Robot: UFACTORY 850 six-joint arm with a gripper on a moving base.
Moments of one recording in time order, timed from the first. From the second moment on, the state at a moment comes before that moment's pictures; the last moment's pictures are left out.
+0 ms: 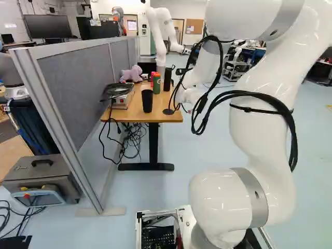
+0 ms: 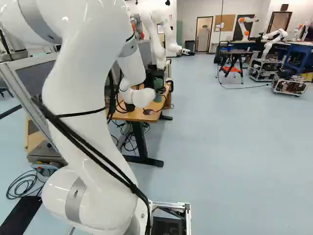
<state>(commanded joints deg) -3.7 -19.8 -45.2 0.0 52.7 0.0</state>
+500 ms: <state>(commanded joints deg) -1.7 -29.1 -53.4 0.0 57.7 0.0</state>
